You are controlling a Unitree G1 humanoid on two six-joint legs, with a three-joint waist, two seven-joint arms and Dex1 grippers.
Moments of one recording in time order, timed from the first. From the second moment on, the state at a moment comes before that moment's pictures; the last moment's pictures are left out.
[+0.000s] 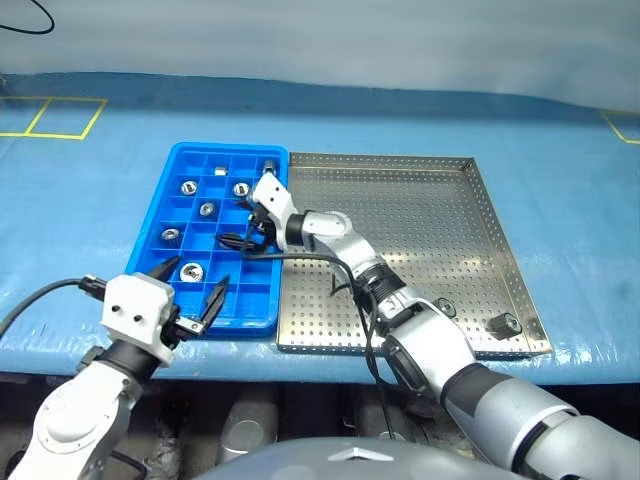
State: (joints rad) left arm 0.49 0.48 0.18 -0.98 -0.38 0.54 -0.25; right arm -0.87 0.13 0.27 0.78 0.08 -0.01 0.75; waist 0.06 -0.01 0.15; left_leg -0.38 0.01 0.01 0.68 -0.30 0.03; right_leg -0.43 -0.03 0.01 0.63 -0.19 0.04
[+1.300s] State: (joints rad) left arm -0.12 0.41 -0.17 -0.53 -0.31 0.51 -0.48; right arm 0.08 -0.48 -0.07 -0.50 0.22 0.79 0.56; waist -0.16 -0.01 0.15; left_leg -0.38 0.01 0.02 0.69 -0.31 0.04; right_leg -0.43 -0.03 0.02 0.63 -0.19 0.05
